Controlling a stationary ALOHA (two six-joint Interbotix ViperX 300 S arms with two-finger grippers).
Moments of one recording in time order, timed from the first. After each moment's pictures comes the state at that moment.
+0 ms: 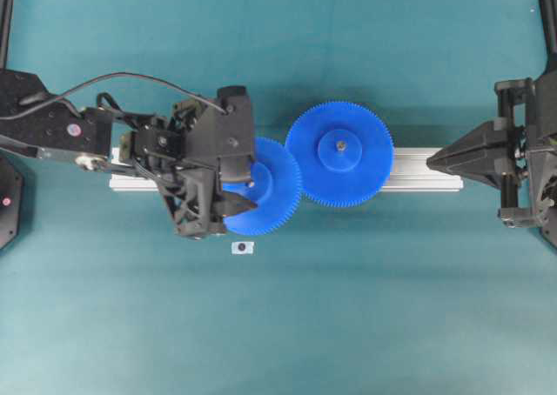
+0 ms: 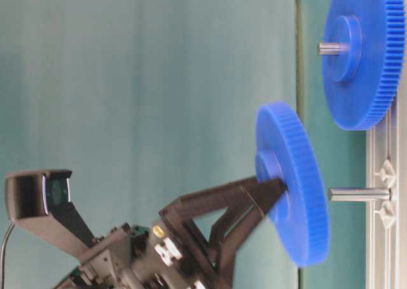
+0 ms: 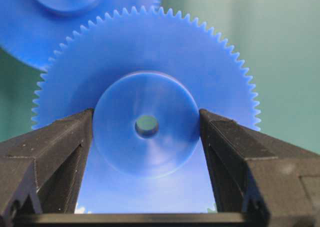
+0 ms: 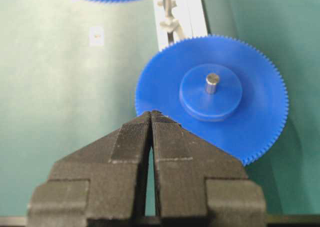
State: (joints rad) left arm 0.01 -0.13 0.53 0.02 0.38 0.00; right arm -0.05 -0.83 1.11 0.02 0.21 0.07
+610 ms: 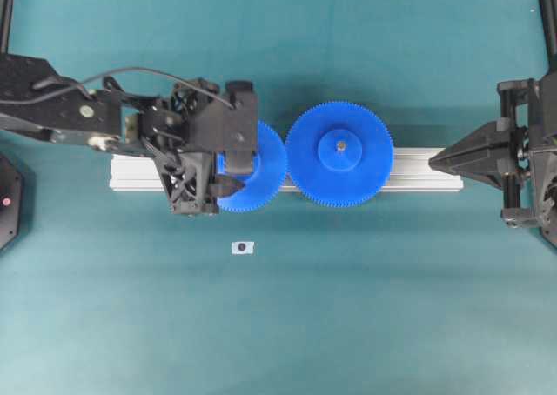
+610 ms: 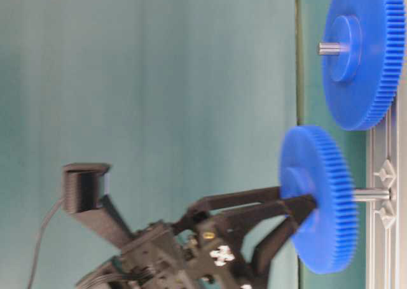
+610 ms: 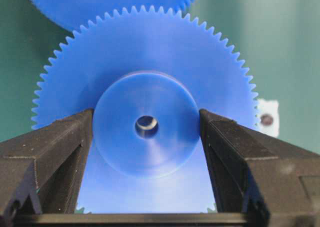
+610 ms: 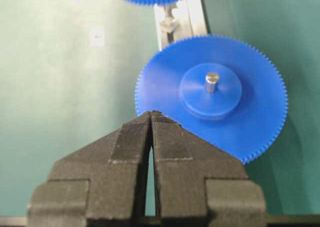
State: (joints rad) left arm 0.08 -0.07 0.54 0.02 0.41 0.12; right arm -0.05 -0.84 1.12 0.02 0.21 0.07
